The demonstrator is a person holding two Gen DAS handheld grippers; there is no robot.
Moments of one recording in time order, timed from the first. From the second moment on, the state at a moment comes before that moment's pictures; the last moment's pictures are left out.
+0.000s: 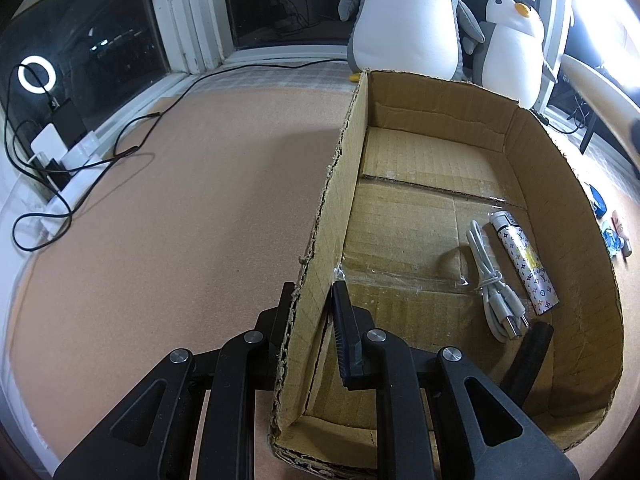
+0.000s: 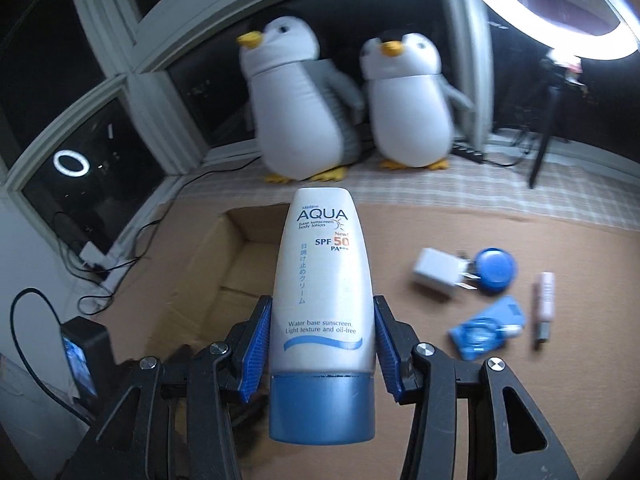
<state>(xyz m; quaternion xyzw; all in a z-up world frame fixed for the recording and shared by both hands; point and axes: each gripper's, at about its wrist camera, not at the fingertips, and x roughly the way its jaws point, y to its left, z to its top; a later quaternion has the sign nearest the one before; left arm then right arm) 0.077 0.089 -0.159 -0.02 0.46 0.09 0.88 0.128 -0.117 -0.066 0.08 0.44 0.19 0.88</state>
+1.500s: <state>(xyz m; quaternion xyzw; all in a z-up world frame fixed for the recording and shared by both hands) 0.074 0.091 -0.161 -0.04 0.45 0.08 0.89 0.213 -0.022 -0.117 0.14 0.57 0.23 0.78</state>
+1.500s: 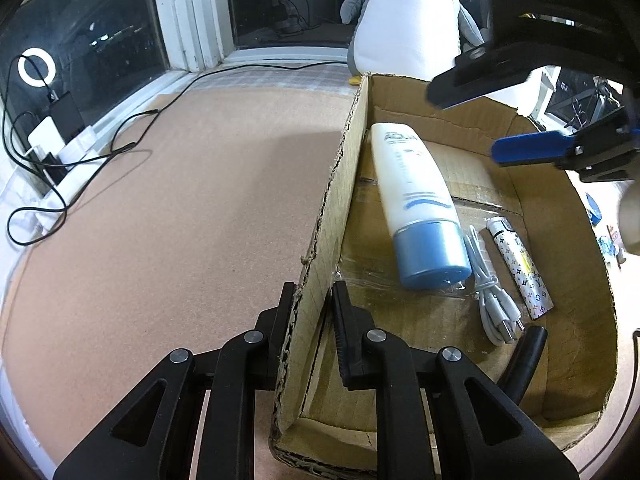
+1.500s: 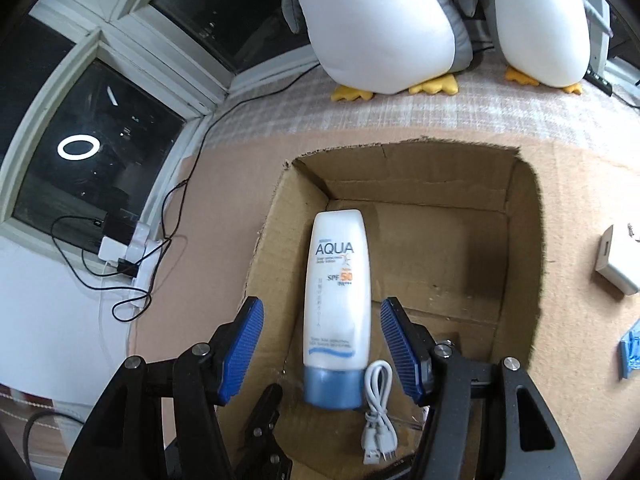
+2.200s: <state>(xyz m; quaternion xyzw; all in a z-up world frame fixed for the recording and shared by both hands) 0.075 0.089 -0.161 -0.02 0.45 0.09 0.89 0.154 -0.191 -0.039 0.15 0.44 0.18 0.86</state>
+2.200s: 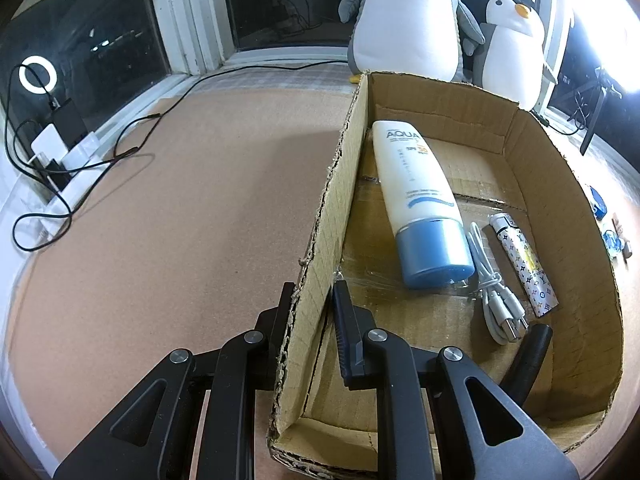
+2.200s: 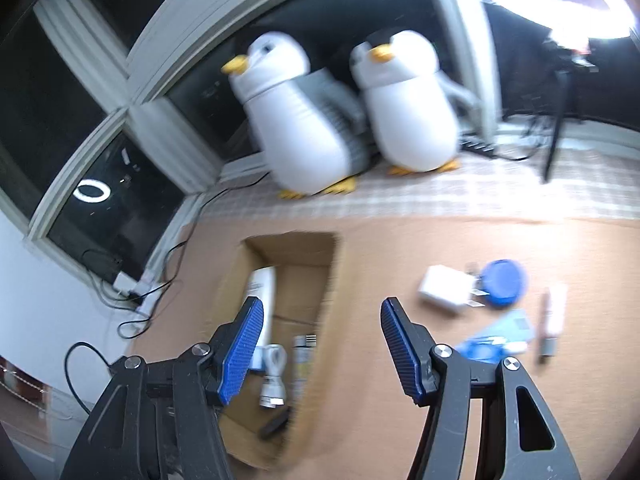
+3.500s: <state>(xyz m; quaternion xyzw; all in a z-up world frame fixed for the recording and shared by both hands) 0.079 0.083 -0.160 0.00 0.46 0.10 0.88 0.185 -0.306 -0.161 0.07 0.50 0.01 0.86</state>
